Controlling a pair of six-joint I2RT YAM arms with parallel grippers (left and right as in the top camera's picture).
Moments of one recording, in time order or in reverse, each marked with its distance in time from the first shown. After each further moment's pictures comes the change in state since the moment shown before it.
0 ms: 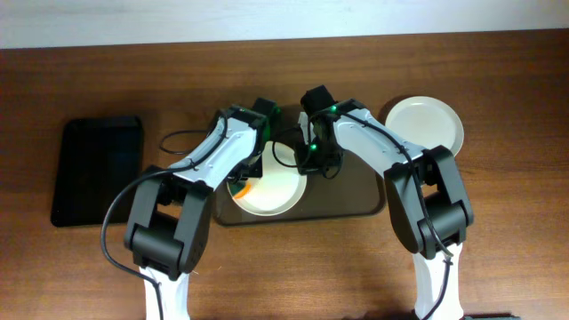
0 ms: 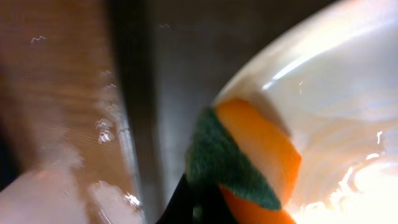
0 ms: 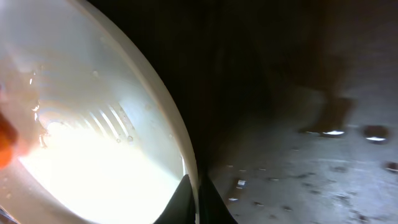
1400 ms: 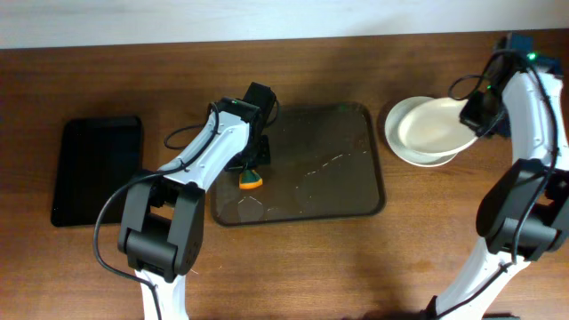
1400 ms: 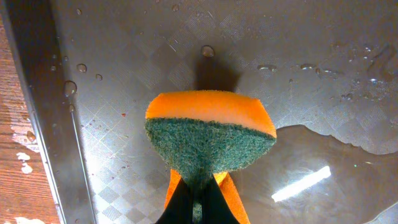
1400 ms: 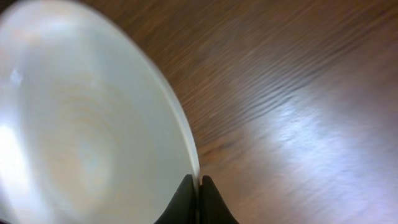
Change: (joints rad) left arm 0.027 -0.027 0.037 0.126 0.241 0.001; right arm -0.700 -0.092 0.280 -0.330 0.513 0.122
